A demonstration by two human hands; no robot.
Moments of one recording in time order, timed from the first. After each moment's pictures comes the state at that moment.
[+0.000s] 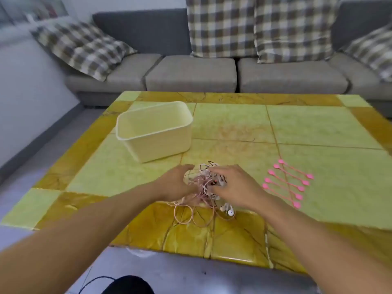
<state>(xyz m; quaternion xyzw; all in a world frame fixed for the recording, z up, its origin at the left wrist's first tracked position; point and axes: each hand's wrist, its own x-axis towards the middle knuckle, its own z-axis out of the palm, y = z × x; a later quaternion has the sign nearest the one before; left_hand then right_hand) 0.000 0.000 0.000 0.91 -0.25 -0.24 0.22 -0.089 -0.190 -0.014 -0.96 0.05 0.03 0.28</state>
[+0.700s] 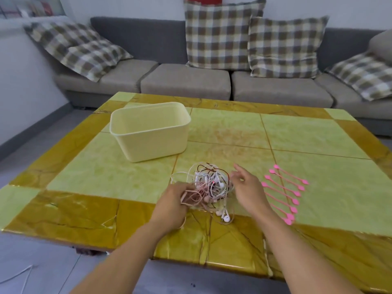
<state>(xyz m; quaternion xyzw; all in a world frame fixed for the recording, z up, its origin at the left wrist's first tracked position) -0.035 0.007 -0.091 0.90 -0.23 -0.06 0.37 -0.105 -0.200 -0.046 -0.84 0.24 -0.10 0.48</state>
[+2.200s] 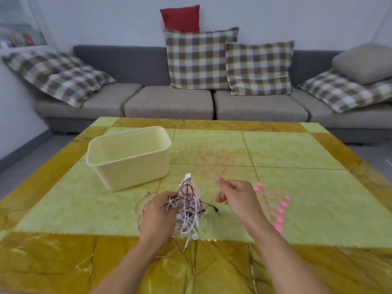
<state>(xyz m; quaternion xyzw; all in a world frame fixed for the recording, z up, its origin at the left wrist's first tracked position) -0.021 -0.028 -0.065 0.88 -0.13 0.01 0.45 -0.103 -0.216 -0.002 -0.78 0.25 -0.15 0.55</state>
